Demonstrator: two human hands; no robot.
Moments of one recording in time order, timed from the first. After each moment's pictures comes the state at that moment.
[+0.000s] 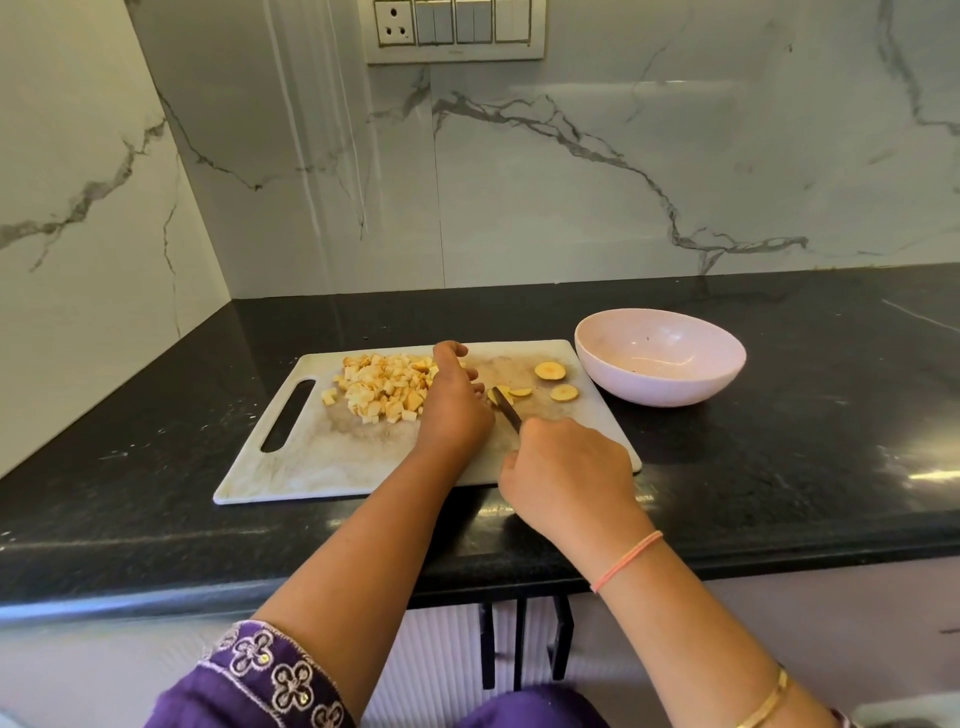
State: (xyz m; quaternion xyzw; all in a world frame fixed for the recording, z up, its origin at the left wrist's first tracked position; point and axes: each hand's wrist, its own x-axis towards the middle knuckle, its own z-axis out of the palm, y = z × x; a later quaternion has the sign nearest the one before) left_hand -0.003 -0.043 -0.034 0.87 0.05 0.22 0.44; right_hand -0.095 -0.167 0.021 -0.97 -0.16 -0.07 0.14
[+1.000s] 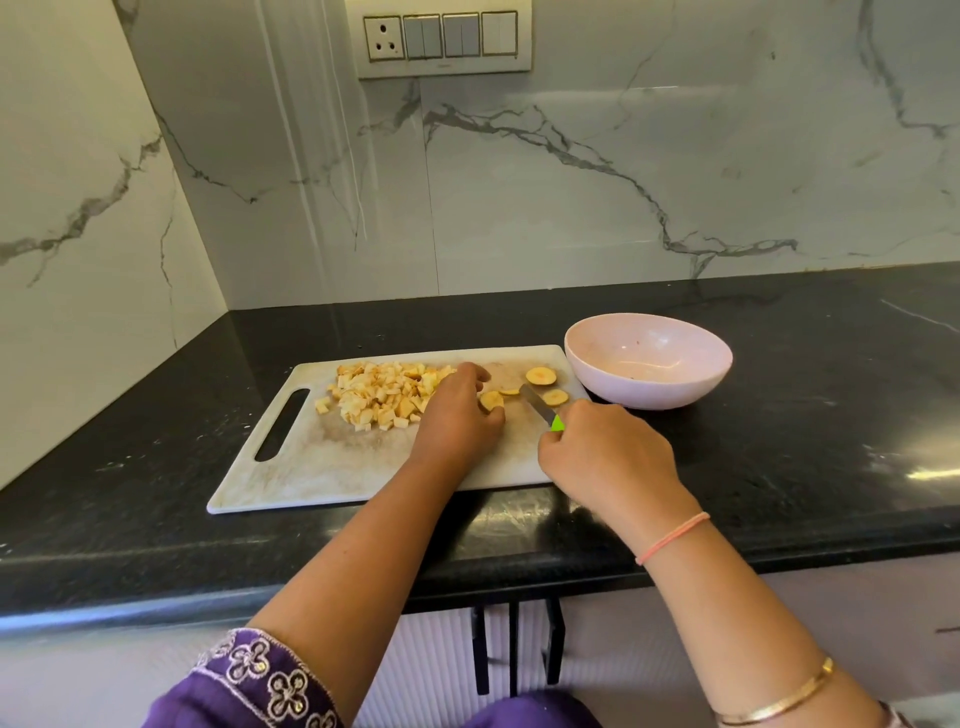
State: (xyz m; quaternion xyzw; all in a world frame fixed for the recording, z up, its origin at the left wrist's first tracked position) left_hand -0.012 -0.054 -0.027 0.92 0.02 0.20 0.33; right_hand -0.074 -0.204 0.024 -0.98 -0.10 -0.08 0.17
